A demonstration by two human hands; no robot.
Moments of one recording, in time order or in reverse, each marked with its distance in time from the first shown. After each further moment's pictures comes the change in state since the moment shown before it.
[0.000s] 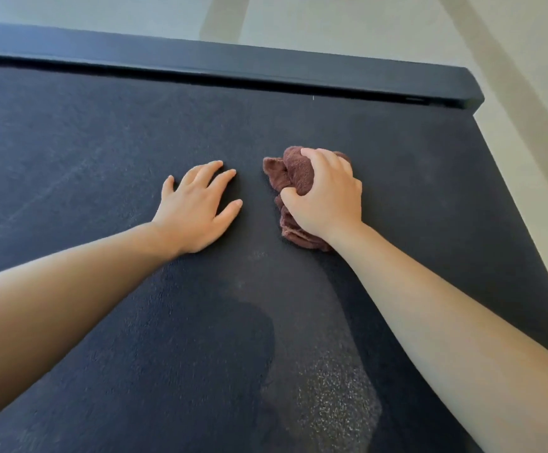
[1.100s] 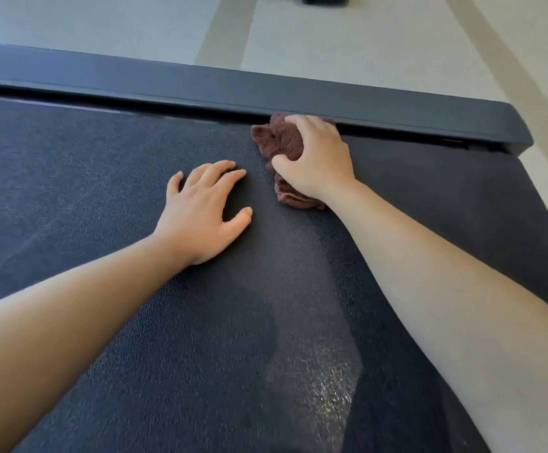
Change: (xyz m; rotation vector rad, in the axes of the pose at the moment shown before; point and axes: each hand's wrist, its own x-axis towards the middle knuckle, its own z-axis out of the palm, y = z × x) left_hand 0.099 -0.030 0.003 -0.077 0.133 0.031; right_hand 0.167 -0.013 0.036 0.004 -0.052 -0.137
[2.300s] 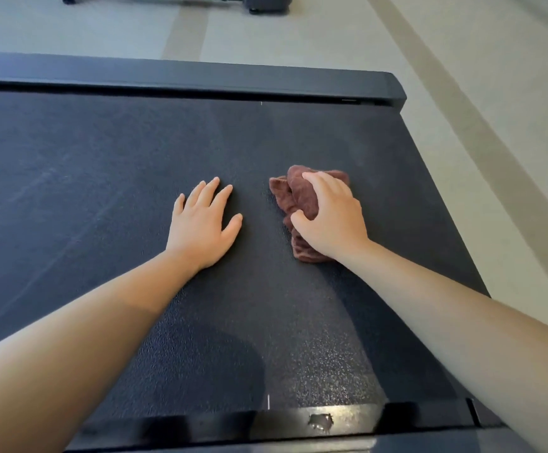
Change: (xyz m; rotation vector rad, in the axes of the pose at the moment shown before) left_hand -0.134 0.108 0.011 0.016 -0.054 -0.044; right_hand -0.257 0.039 -0.081 -0.044 0.027 0.123
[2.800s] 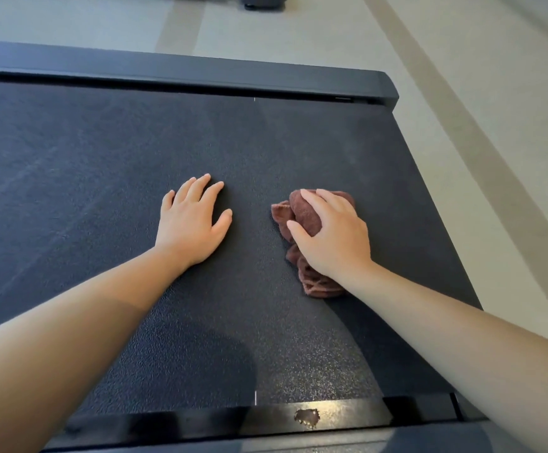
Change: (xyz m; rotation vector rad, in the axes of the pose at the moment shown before) left_hand 0.002 -0.001 0.002 0.012 0.035 0.000; right_hand -0.032 0.007 -0.005 -0.073 -0.008 0.057
